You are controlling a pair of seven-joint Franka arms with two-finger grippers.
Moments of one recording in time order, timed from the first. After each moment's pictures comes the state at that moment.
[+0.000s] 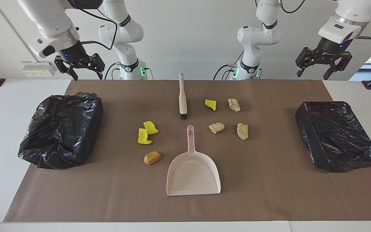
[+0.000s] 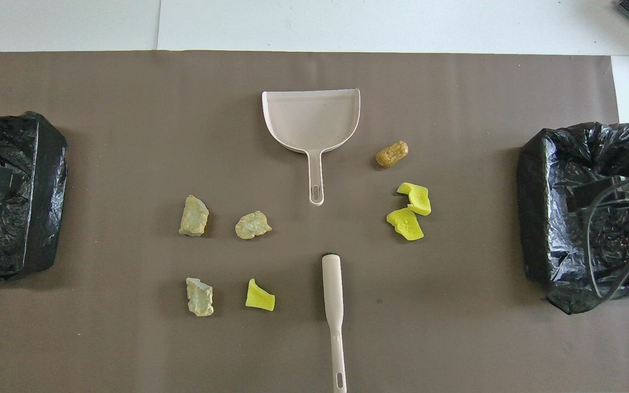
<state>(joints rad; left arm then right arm) -0.10 -0.05 0.04 -1.49 -0.02 1.52 0.15 0.07 -0.04 -0.09 -1.57 0.03 1.46 -0.03</state>
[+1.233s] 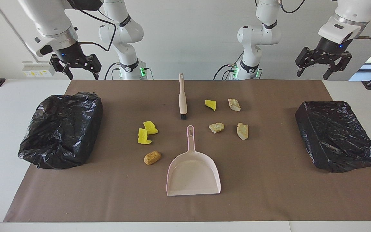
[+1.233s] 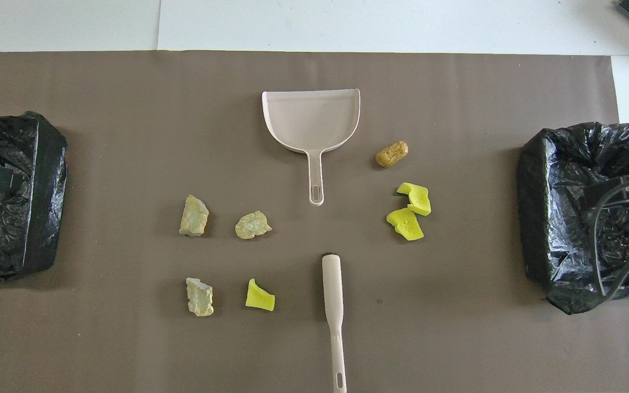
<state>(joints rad) -0.10 -0.05 0.04 -1.49 -0.02 1.52 0.15 0.08 -0.05 -0.09 -1.57 -0.05 1.47 -0.03</state>
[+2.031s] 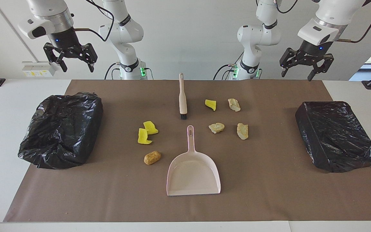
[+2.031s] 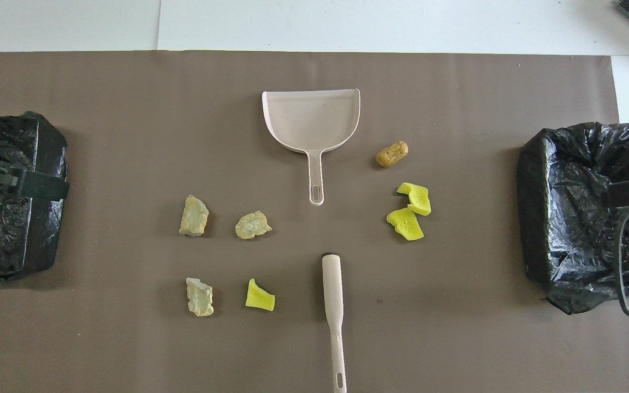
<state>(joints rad) -0.21 -0.06 0.03 -1.53 -0.03 1.52 0.07 0.08 -0.10 -0.08 -1.54 -0.05 1.48 -0.03</state>
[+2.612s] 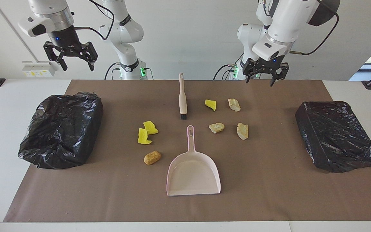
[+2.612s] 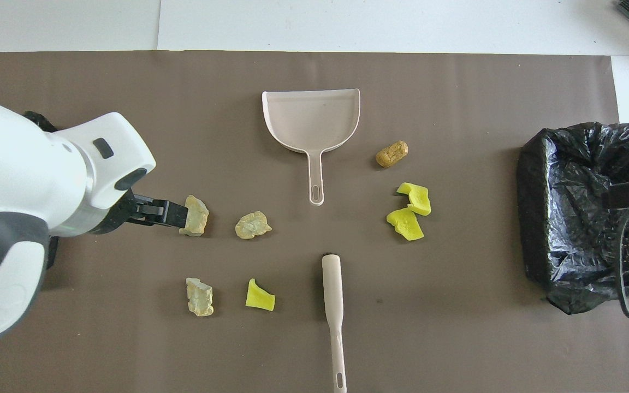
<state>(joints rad) -0.43 -0.07 0.02 -1.72 -0.03 1.64 -0.19 0.08 -0.10 -0.08 -1.54 -0.05 1.48 -0.03</state>
